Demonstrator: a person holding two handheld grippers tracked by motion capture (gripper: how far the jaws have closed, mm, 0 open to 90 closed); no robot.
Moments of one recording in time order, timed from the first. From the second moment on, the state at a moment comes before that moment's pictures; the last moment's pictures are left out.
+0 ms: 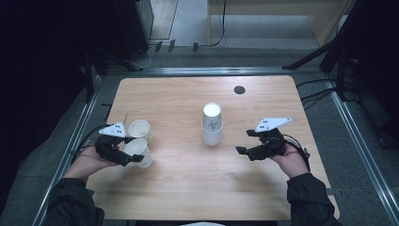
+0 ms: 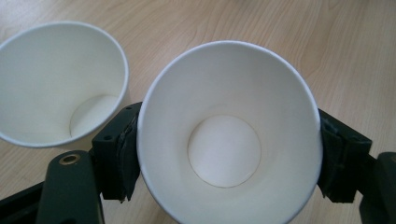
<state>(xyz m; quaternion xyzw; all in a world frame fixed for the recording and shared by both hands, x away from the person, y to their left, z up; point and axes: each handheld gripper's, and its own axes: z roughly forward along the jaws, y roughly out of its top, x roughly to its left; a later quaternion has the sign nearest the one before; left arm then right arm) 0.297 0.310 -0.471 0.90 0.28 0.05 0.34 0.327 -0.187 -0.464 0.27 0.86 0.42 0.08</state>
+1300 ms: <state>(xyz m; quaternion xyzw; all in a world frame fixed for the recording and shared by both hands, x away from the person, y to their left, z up) 0.299 0.307 -0.488 0.90 0.29 0.03 0.31 0.328 -0.189 -0.463 0.27 0.86 0.43 0.08</state>
